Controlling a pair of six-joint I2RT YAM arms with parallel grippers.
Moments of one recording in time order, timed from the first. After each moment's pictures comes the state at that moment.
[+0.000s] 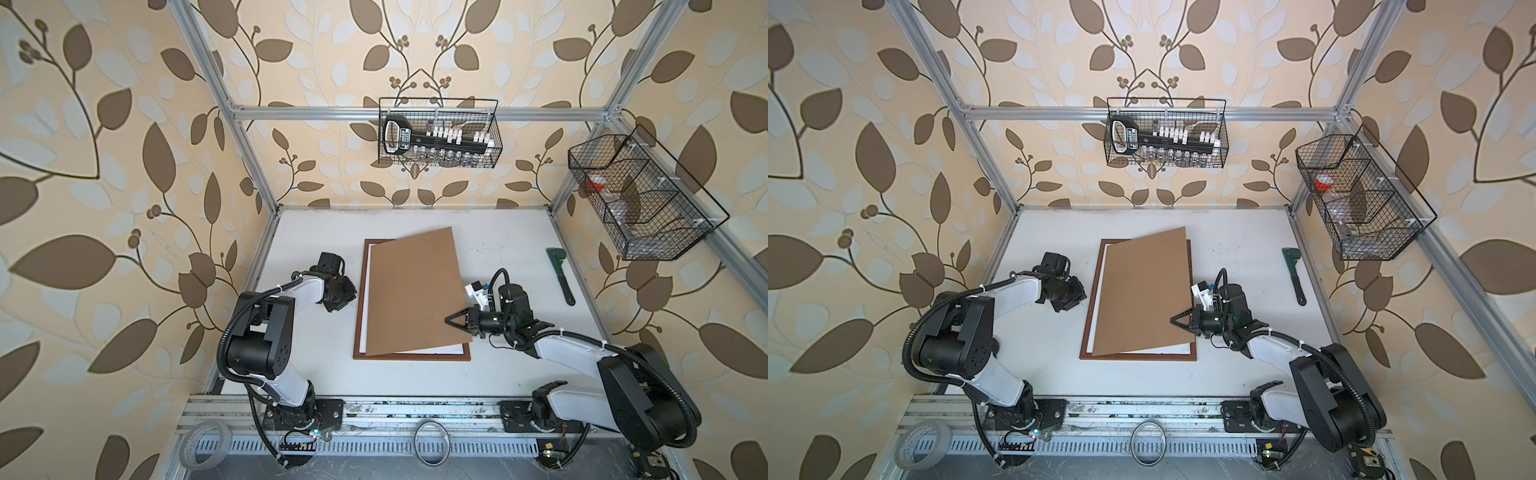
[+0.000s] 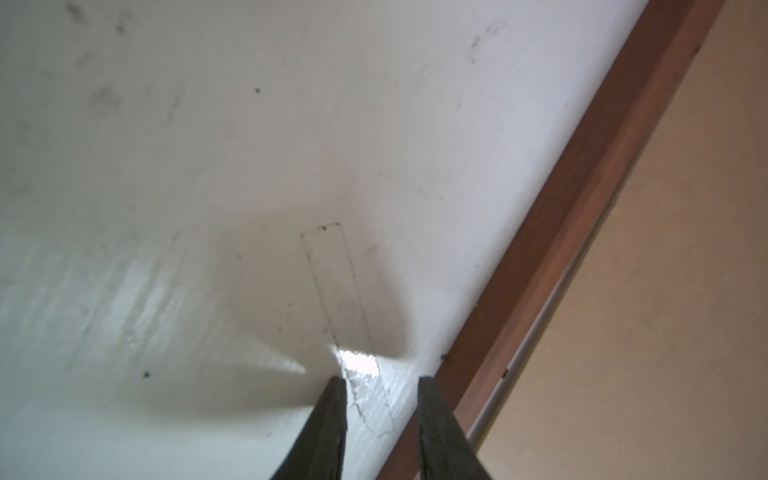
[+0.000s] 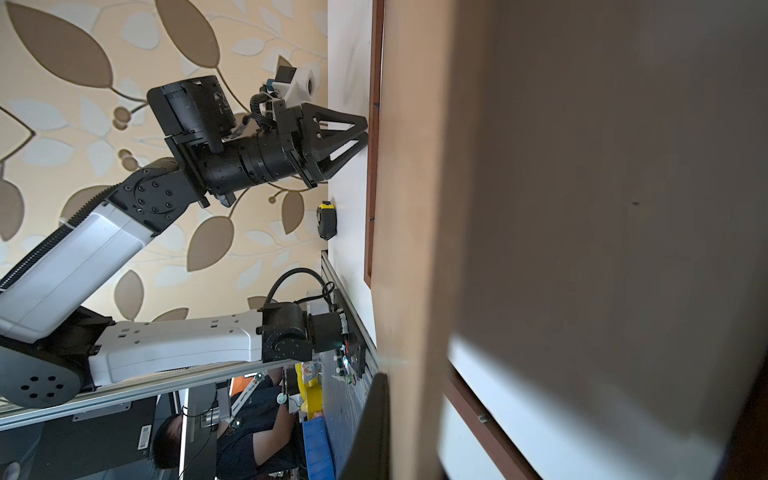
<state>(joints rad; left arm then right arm) -0.13 1.62 0.83 -0.37 0.21 -0.77 0.31 1.28 0.34 0.31 -0.85 0.87</state>
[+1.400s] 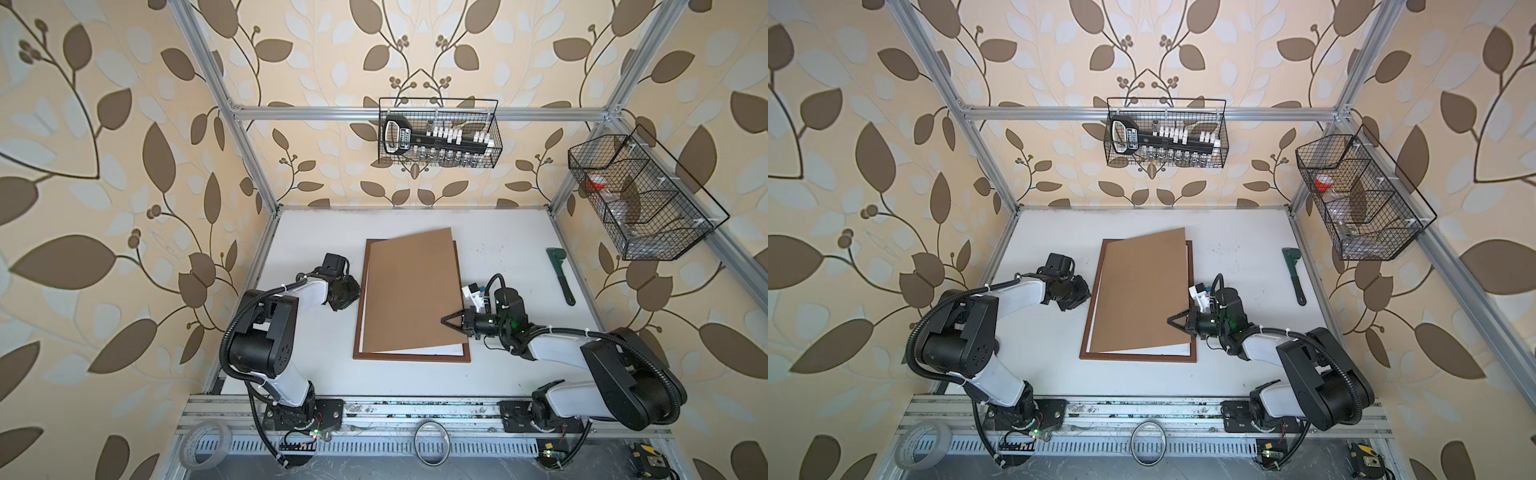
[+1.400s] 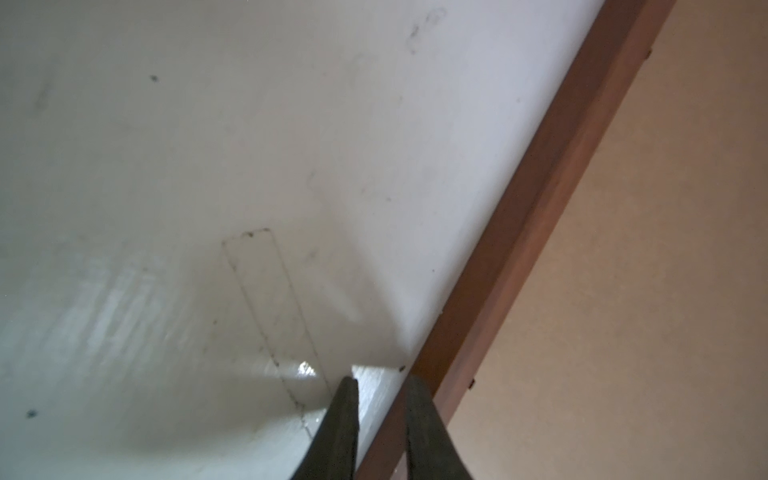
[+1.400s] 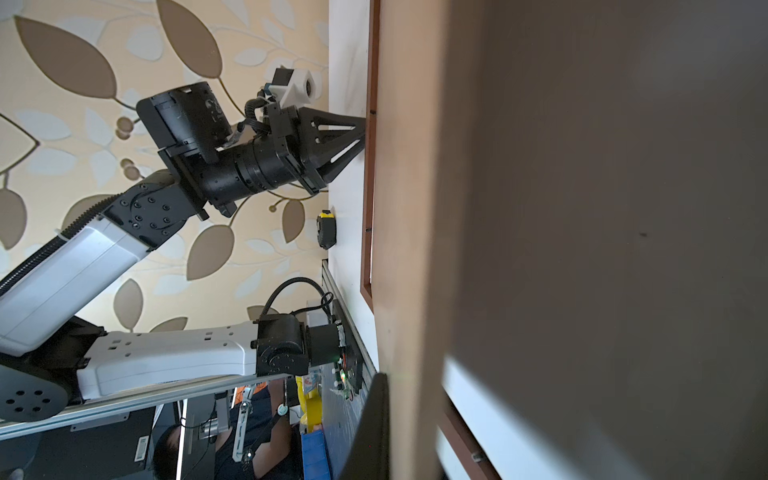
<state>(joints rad) -0.18 1.63 0.81 -0.28 0.22 -0.82 0.38 1.38 0.31 0.52 -0.79 0.95</state>
